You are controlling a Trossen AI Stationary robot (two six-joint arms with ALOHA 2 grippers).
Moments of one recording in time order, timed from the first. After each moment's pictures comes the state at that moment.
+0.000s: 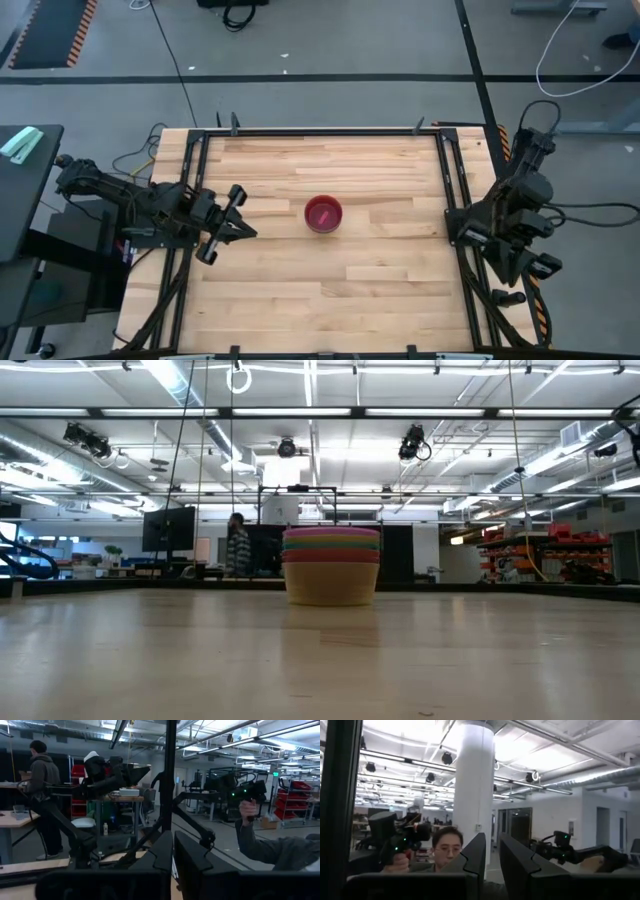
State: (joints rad) left arm -0.32 0.74 0.53 0.47 0.00 -0.06; right arm 0.91 0.59 0.62 0.39 -0.21 0.01
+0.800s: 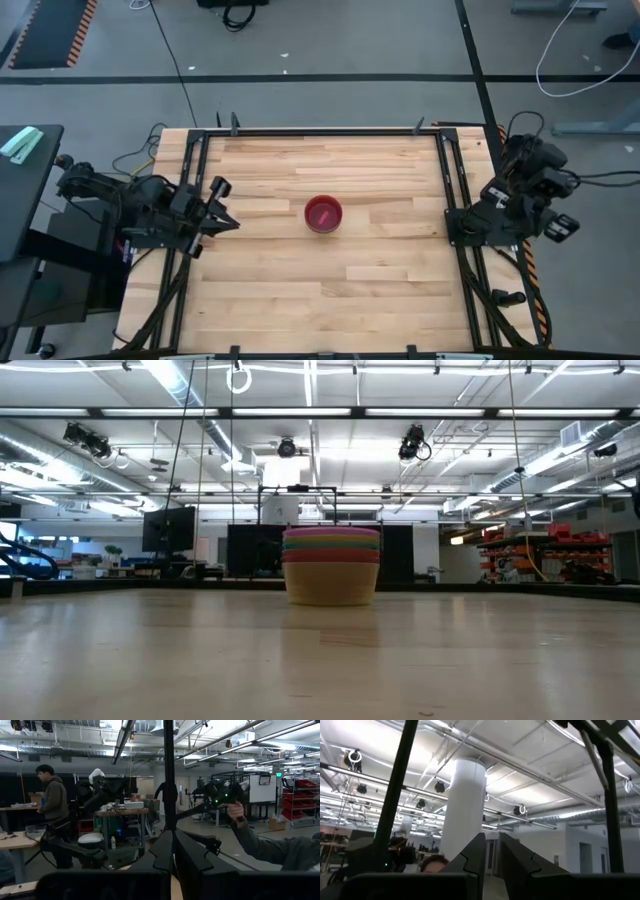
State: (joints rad) left arm -0.31 0.56 0.52 0.35 0.00 0.02; right arm 0.93 0.22 0.58 0.20 -0.17 -0.05
